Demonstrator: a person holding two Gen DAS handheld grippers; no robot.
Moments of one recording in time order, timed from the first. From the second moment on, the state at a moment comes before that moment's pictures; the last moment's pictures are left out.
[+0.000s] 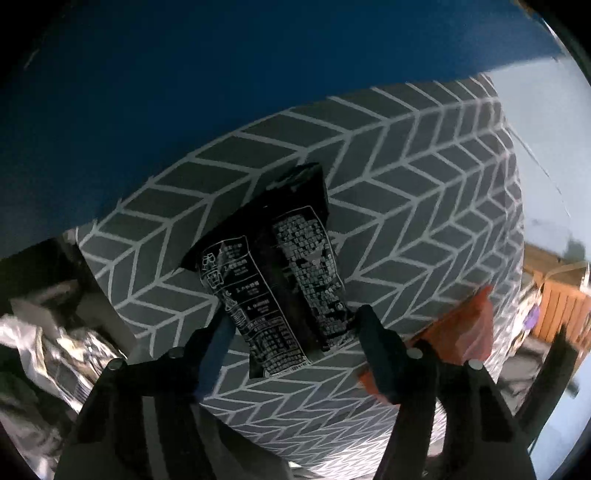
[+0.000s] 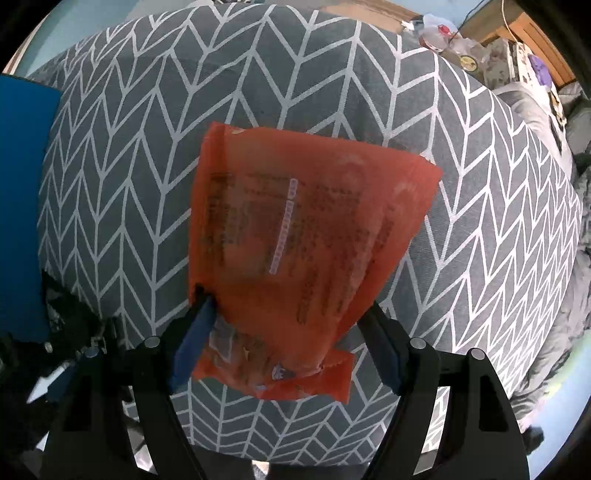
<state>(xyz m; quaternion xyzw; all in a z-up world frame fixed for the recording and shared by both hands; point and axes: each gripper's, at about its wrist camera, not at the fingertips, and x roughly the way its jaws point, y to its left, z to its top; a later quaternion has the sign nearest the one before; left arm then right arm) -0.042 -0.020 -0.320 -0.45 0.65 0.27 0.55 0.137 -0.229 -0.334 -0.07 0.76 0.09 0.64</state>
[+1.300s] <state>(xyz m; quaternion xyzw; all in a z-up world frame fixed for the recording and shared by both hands) -0.014 -0.088 -0.249 -0.12 0.72 0.05 0.69 0.038 -0.253 -0.276 -0.07 0.70 0.17 0.69</state>
